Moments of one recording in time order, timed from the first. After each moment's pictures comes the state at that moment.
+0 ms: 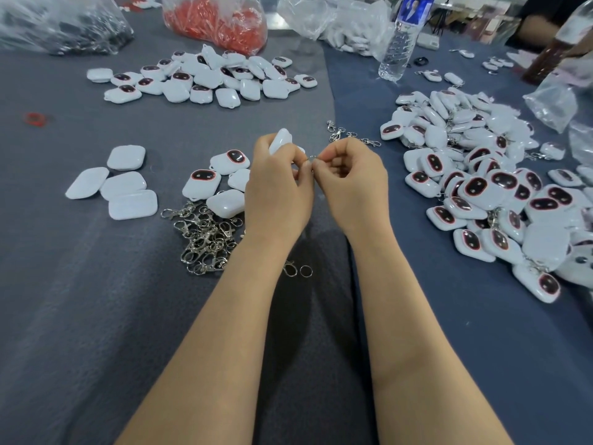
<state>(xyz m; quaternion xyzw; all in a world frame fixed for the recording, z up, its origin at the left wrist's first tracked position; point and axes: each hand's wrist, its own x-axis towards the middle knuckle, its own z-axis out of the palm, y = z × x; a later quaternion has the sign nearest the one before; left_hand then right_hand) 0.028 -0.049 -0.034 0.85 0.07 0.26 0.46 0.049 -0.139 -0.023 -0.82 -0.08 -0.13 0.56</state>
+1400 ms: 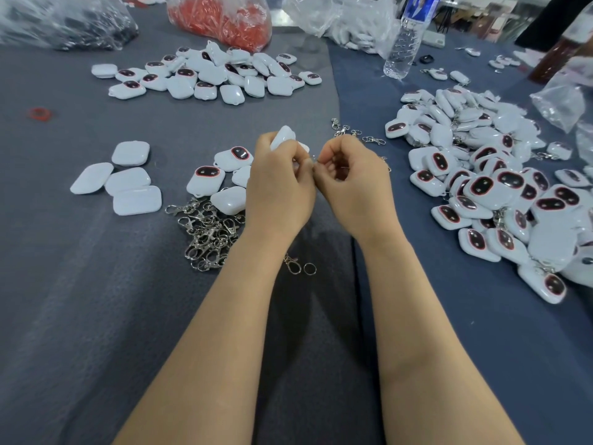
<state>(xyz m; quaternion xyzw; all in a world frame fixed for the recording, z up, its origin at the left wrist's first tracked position) 0.028 -0.045 -0.033 0.85 0.07 0.26 0.45 0.047 -0.144 -0.025 -0.83 -0.16 -0.12 0.51</state>
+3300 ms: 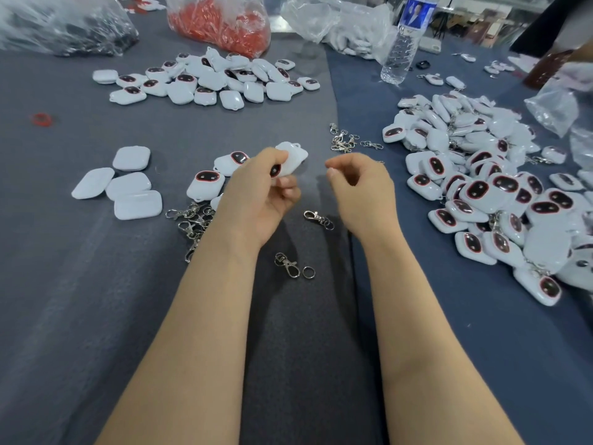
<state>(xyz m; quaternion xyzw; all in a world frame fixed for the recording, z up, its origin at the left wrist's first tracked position) 0.029 -0.027 -0.019 0.38 0.15 0.01 0.91 0.053 -0.150 -0.027 -0.87 -0.06 -0.10 0.48</state>
